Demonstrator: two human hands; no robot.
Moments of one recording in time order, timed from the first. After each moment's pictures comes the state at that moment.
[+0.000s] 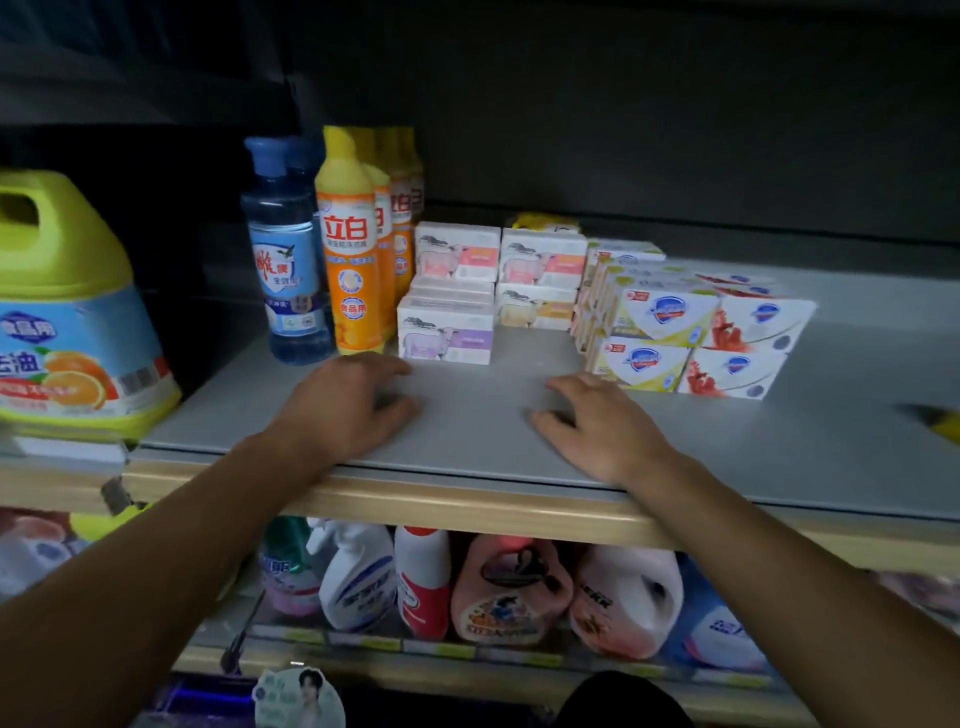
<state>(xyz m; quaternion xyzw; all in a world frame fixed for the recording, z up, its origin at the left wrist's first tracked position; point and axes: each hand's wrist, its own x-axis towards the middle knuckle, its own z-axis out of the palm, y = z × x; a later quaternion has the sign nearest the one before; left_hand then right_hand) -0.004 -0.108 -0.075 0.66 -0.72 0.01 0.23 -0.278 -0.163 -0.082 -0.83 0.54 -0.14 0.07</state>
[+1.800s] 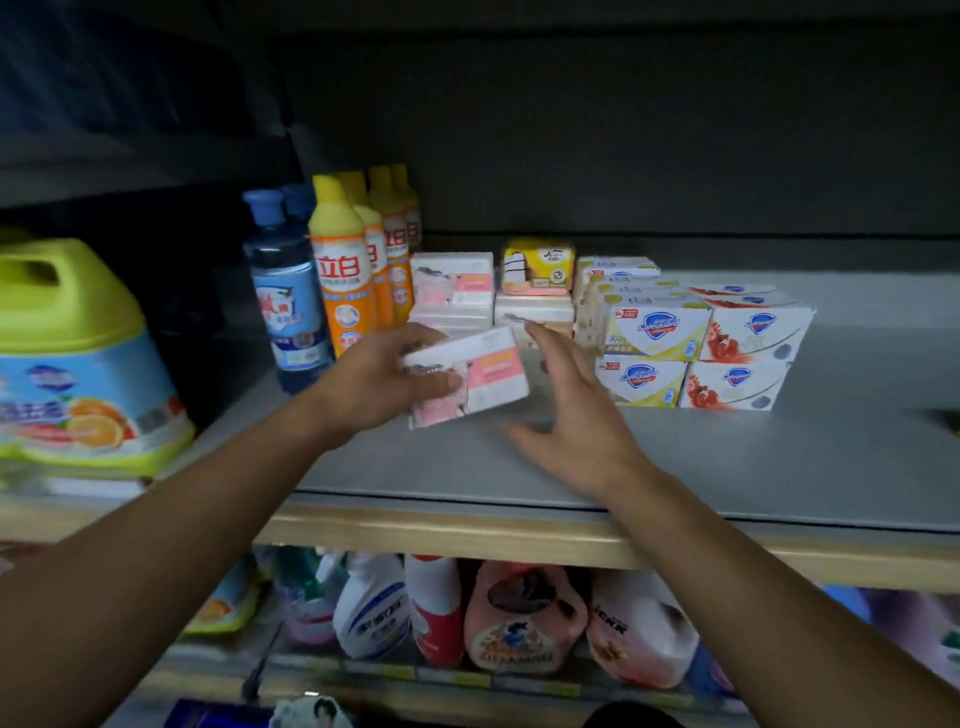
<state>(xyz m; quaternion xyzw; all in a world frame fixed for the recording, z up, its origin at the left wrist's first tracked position) -0.042 -0.118 -0.023 0.57 -0.66 -0.25 0.42 -0.262 -0.151 -0.066 -0.82 0.40 -0.37 0.17</state>
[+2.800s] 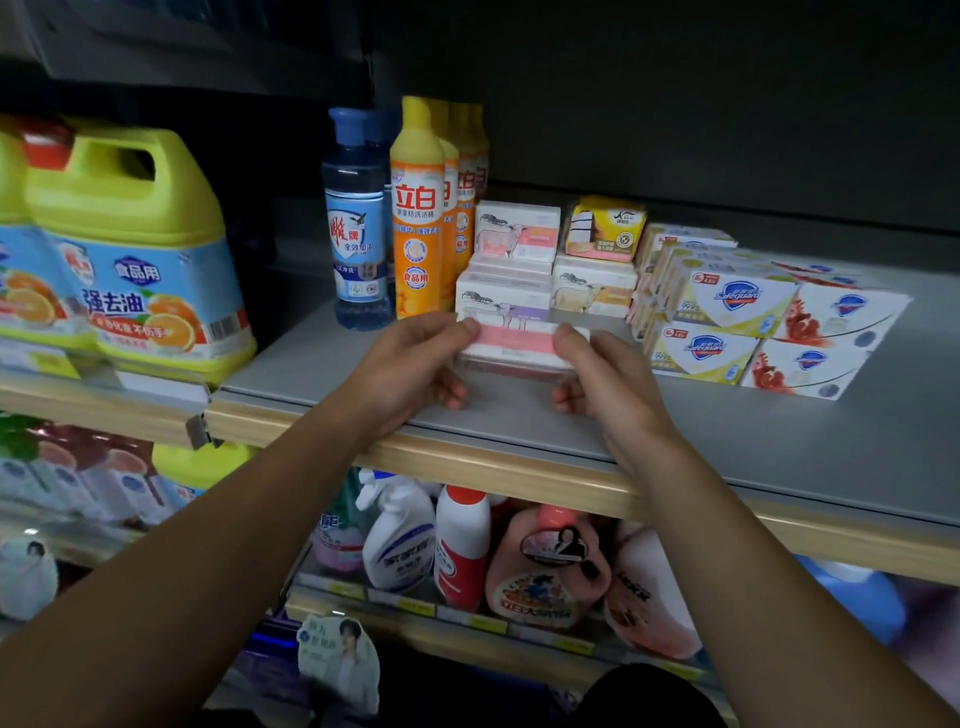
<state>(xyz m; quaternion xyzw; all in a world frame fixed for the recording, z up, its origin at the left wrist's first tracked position) -0.028 -0.088 -0.071 0.46 -0.49 -0.46 0.58 -0.223 -0.146 -0.082 -0.61 0.41 -0.49 0.47</state>
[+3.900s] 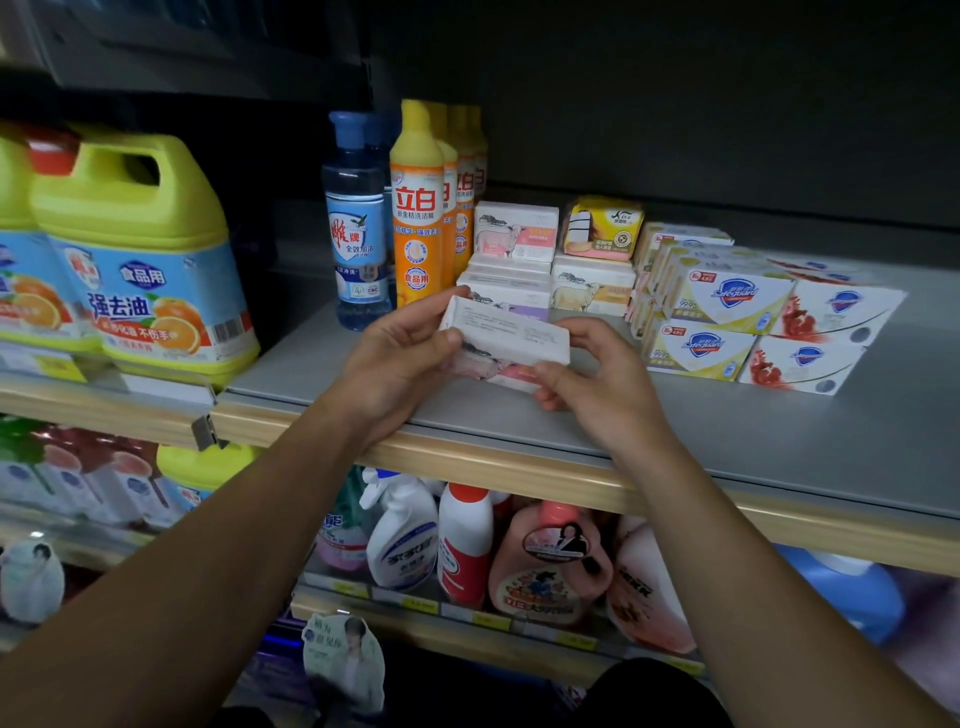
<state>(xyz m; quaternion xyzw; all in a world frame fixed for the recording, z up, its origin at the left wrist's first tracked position) -0.017 -0.083 -0.080 0.31 -0.53 -0.47 0.63 -0.224 -0.142 -0.087 -0.69 0.34 -0.49 0.42</state>
